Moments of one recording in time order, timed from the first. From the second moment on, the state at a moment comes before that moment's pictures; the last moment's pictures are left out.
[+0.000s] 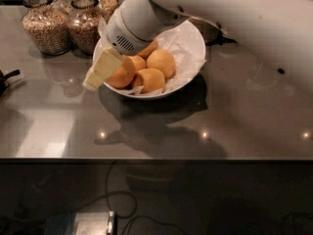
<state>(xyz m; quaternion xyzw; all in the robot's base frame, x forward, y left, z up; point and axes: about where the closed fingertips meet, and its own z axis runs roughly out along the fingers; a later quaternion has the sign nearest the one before) 0.573 0.123 0.950 -0.59 0.70 0.14 0.37</state>
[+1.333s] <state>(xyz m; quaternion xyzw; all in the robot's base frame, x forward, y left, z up) 0.587 0.128 0.886 -0.47 0.79 0.19 0.35</state>
